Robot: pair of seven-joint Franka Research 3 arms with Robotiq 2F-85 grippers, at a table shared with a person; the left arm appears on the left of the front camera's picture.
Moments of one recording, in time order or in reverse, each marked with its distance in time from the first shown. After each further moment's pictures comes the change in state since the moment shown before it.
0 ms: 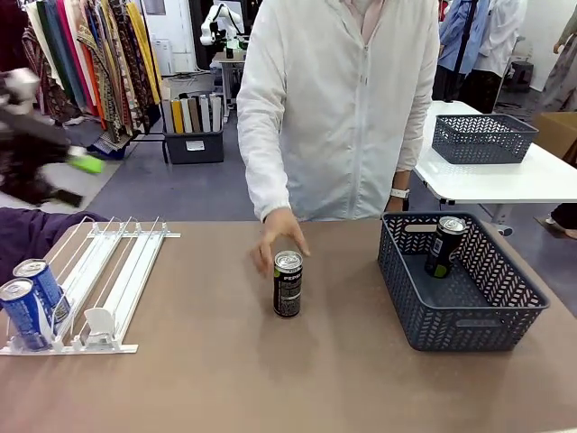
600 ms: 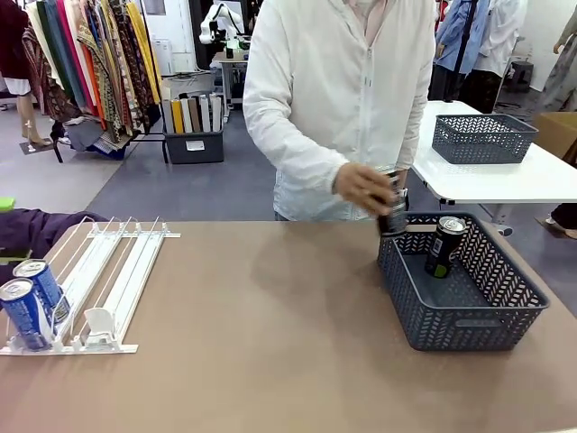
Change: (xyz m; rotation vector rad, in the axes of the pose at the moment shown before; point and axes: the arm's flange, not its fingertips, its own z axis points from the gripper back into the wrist) left arm -0.058 0.106 0.032 -0.288 -0.056 0.239; right arm 0.000 0.000 0.000 0.000 0.000 0.000
